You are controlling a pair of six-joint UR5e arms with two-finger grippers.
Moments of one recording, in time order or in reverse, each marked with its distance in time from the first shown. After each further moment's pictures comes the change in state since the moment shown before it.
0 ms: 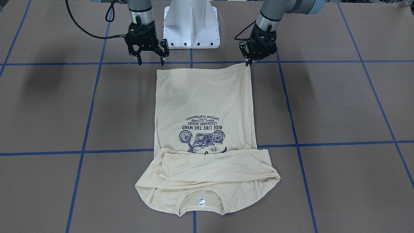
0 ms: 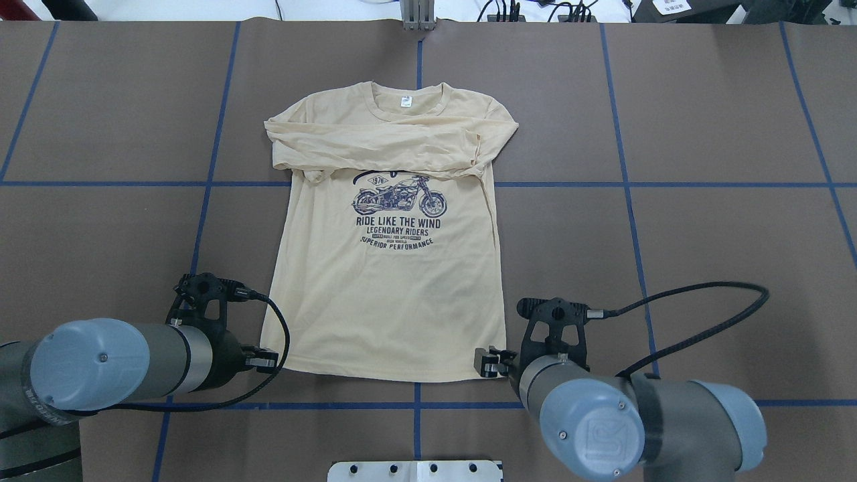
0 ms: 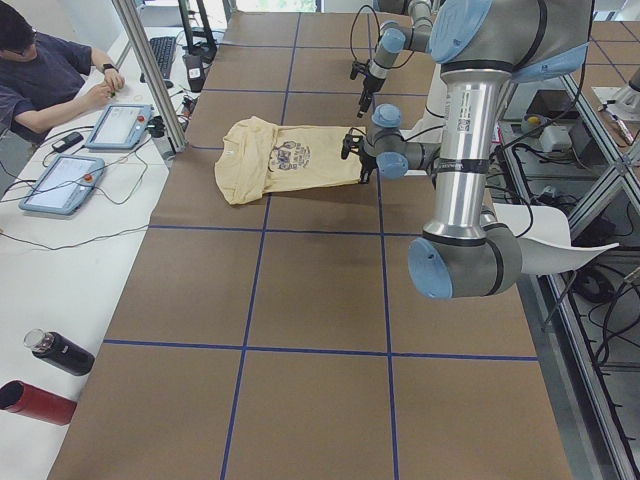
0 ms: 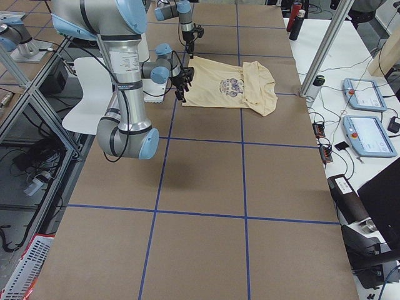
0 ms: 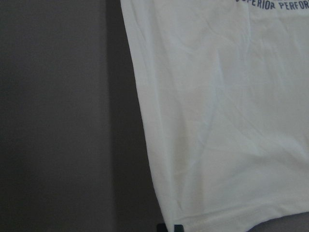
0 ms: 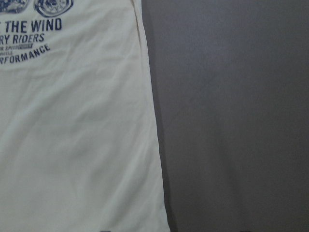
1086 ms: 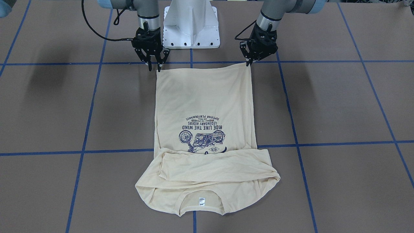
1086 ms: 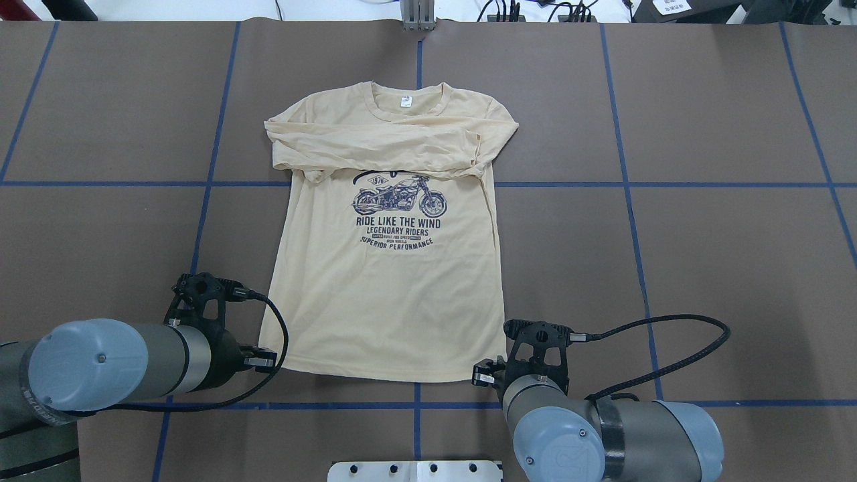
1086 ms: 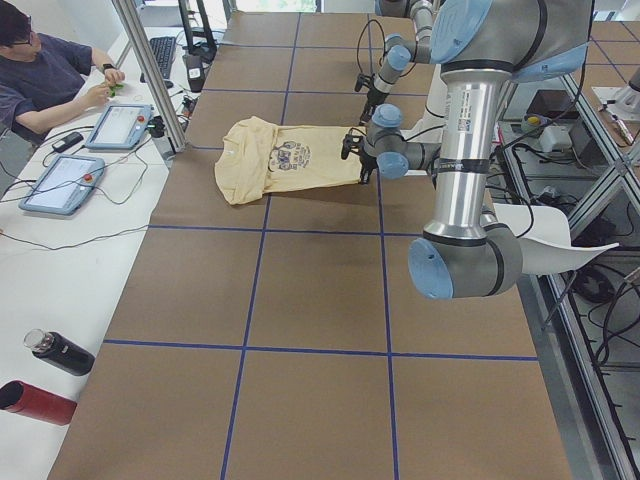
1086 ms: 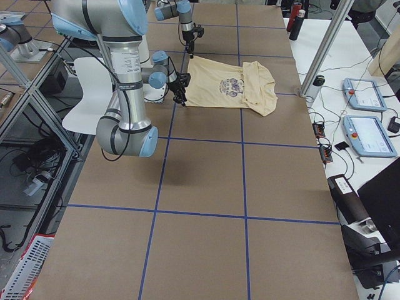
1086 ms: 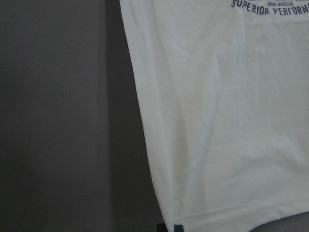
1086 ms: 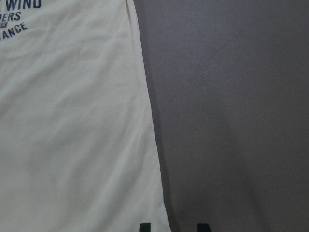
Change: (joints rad) left arm 0.000 0.004 -0.002 0.001 0.004 -0.003; right arm -0.024 0.027 -0.106 0.042 -0.067 0.045
